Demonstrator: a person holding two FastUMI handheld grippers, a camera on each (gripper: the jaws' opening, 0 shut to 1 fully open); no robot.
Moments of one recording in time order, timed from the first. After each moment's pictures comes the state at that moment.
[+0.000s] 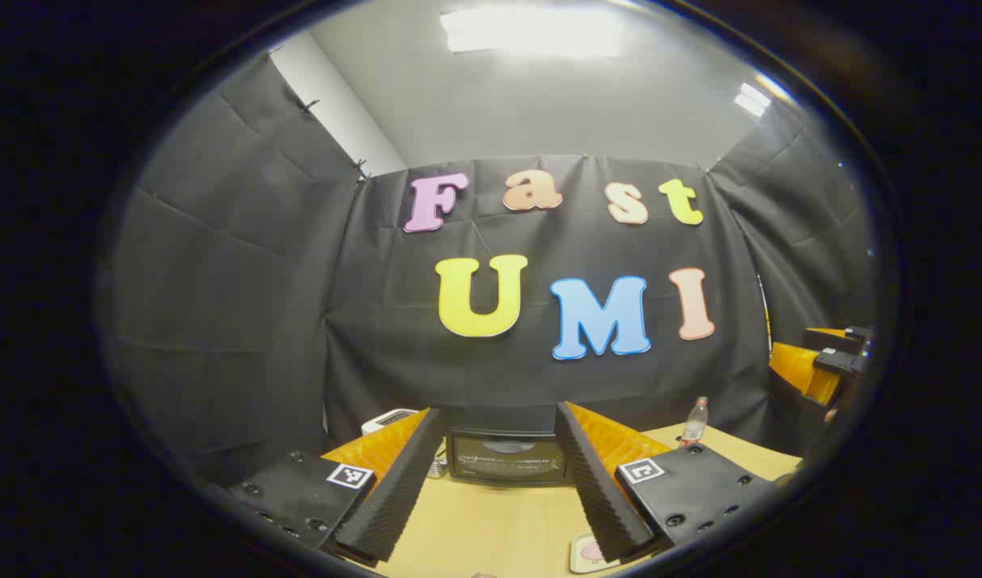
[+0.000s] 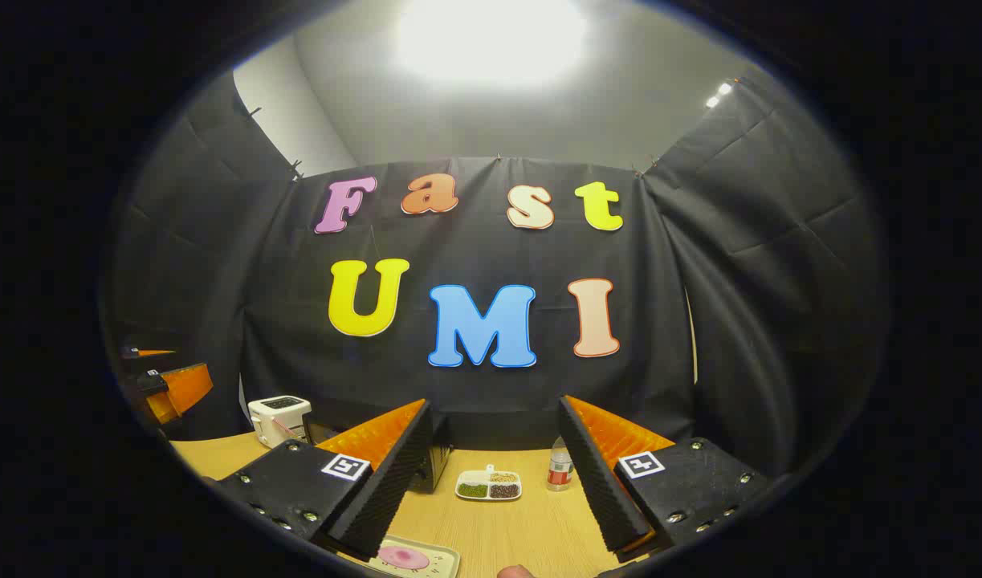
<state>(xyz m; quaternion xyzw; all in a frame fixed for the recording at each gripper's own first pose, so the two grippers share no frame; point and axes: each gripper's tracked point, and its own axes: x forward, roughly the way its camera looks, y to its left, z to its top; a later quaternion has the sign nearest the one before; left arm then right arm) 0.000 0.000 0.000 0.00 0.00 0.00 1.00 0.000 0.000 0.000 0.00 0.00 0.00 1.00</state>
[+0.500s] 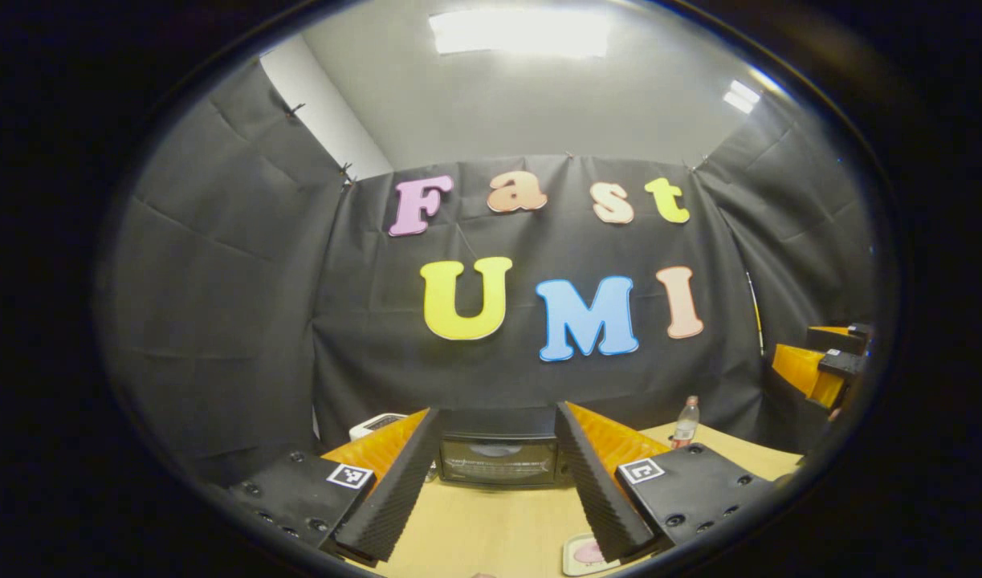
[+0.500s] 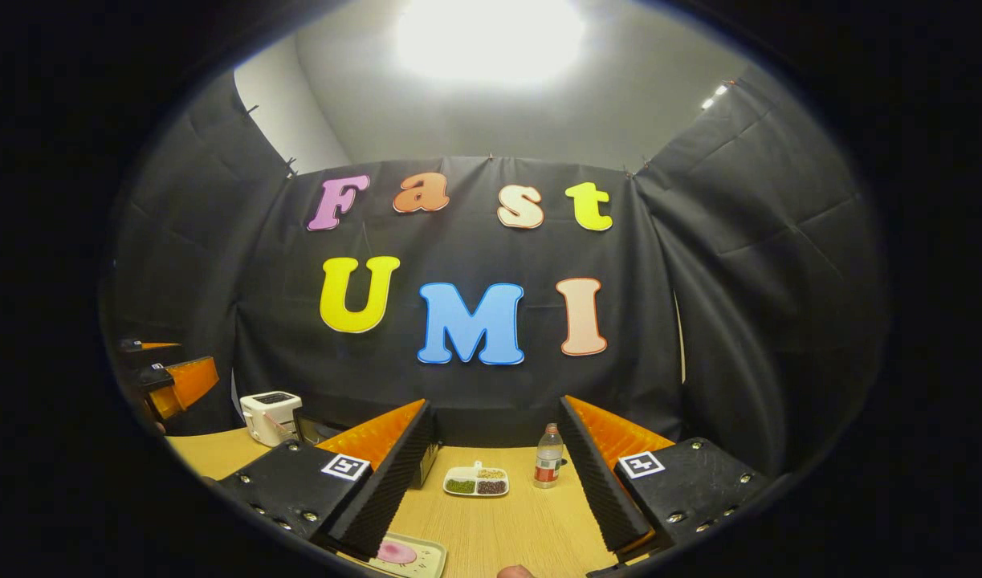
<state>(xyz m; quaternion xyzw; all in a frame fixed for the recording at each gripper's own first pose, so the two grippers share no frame) 0.007 -0.027 -0.002 0.01 0.00 -0.02 1.00 -0.009 -0.017 -0.002 0.00 0.00 -0.01 1.00</state>
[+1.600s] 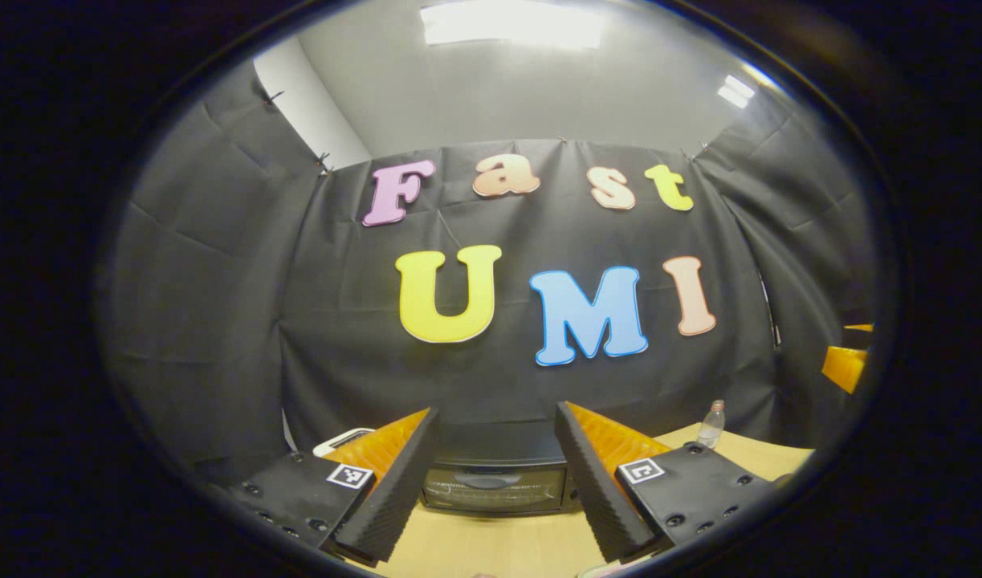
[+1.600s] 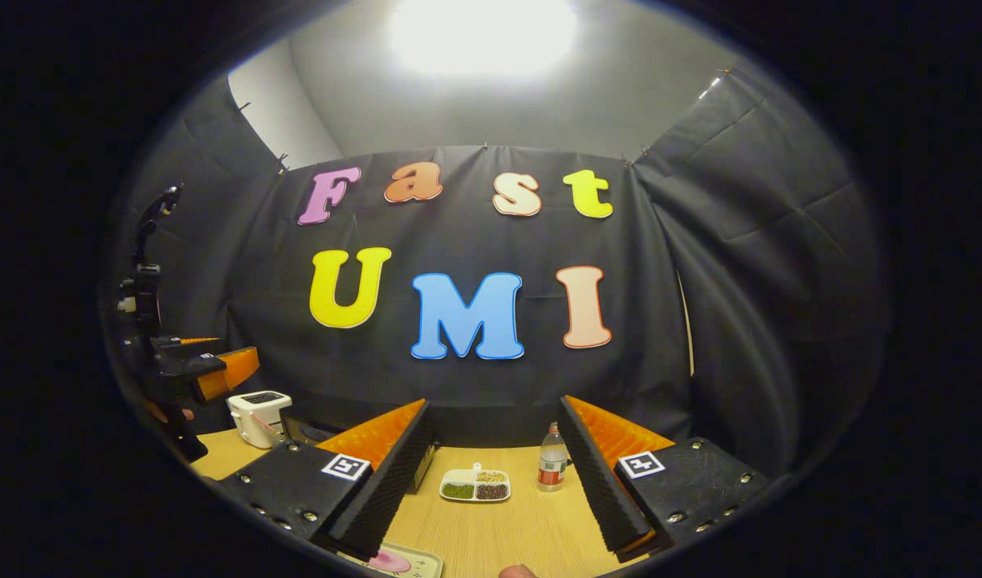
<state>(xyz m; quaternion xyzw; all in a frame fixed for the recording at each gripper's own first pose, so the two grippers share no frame) 0.167 -0.030 -0.037 0.02 0.00 -0.05 1.00 0.048 -0.017 -0.029 0.01 0.01 -0.02 1.00</state>
